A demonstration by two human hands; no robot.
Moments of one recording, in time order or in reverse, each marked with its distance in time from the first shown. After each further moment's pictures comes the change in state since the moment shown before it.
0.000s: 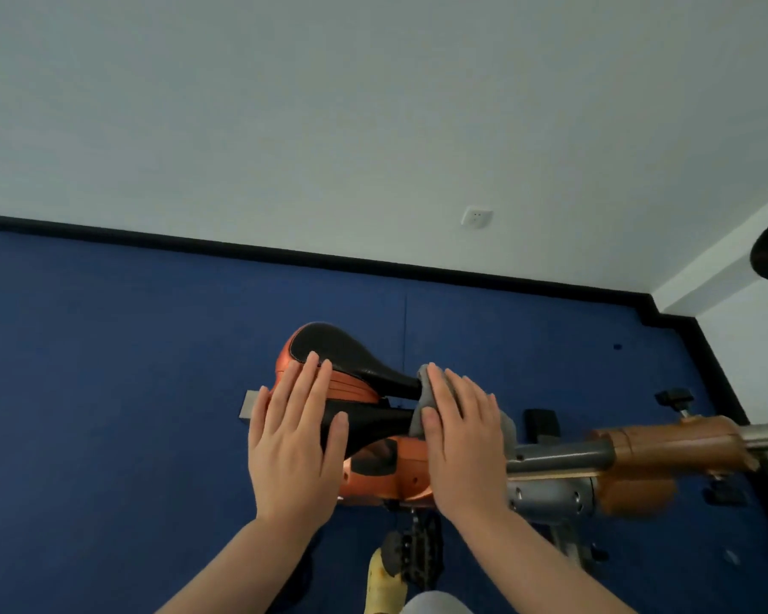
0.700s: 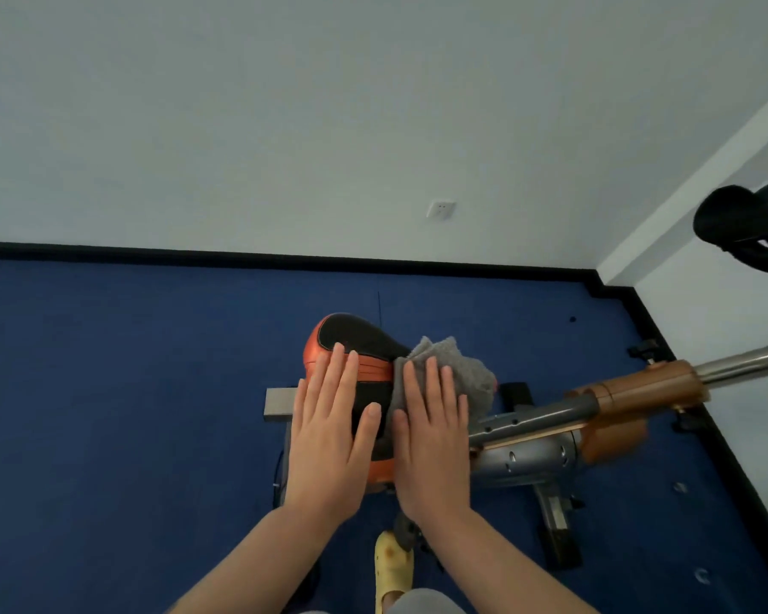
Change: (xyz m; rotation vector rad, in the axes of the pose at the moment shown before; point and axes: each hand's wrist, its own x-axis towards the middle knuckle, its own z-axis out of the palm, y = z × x) left_hand -0.003 -0.025 -0.018 -0.275 -0.212 0.127; right_hand -0.038 -0.077 0.037 -0.002 0.088 0.087
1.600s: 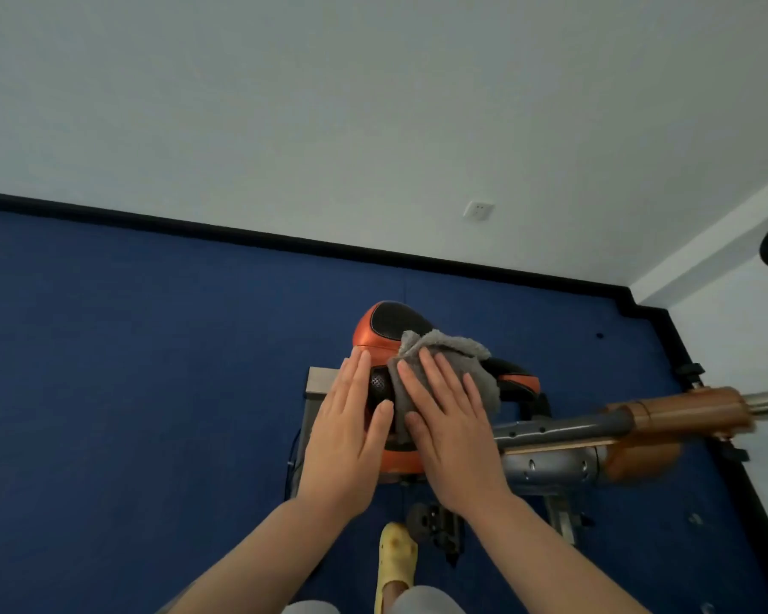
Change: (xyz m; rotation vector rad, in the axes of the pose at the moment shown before) left_hand -0.018 -0.027 -0.016 -0.288 -0.057 -0.130; right_hand 0.009 -0.008 -0.010 -0.103 -0.125 -0.342
